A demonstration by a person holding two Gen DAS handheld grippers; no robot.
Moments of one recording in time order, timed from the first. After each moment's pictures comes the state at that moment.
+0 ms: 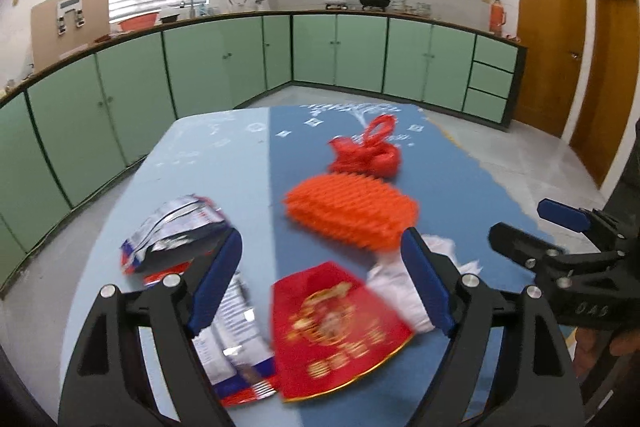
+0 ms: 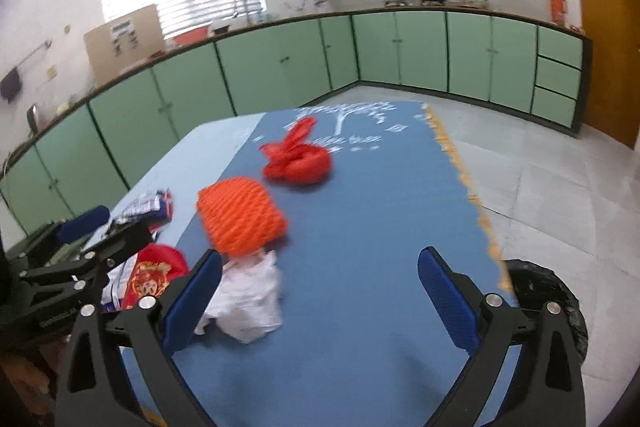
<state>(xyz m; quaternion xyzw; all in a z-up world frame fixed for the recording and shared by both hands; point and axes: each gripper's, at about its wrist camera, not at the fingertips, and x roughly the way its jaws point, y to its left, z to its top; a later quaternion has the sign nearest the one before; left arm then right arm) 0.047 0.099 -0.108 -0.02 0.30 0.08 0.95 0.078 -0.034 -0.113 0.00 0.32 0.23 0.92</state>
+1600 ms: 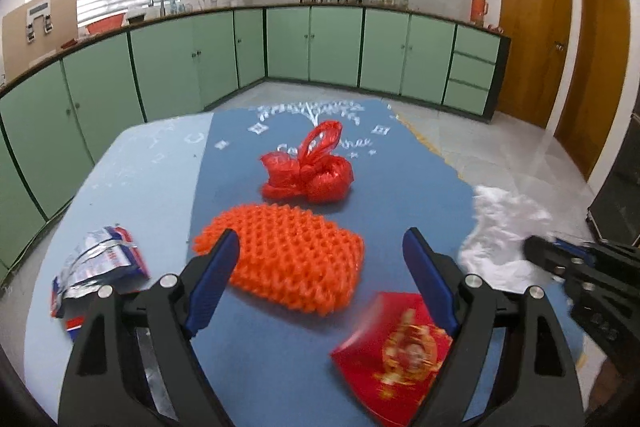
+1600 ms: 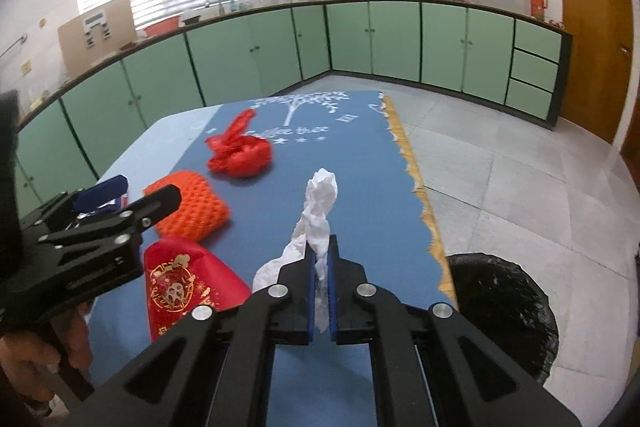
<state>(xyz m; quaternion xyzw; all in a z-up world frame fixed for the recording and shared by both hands) 0.136 0.054 -0.124 -0.02 0.32 0.04 0.95 0.105 -0.085 -0.117 0.00 0.34 0.18 0.92</state>
